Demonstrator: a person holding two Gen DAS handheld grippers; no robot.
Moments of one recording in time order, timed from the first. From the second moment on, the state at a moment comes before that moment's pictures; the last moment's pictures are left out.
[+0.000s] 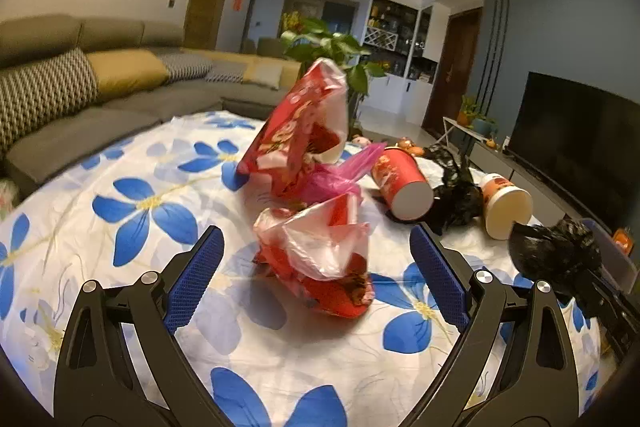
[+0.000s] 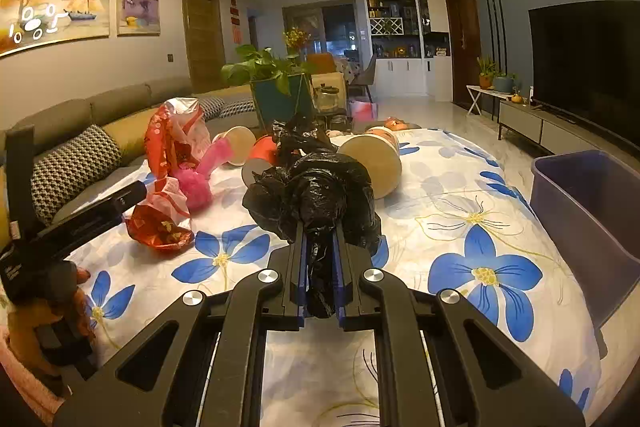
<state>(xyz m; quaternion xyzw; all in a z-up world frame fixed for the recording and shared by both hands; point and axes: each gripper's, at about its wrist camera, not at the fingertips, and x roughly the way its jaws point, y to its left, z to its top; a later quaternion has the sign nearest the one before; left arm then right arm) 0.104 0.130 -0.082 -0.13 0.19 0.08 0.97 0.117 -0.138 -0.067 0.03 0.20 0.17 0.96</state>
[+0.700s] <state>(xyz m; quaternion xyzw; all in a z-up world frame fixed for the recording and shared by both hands) 0.080 0.115 -0.072 -0.13 0.21 0.03 0.97 0.099 -0.141 -0.056 0.02 0.18 0.18 0.97</state>
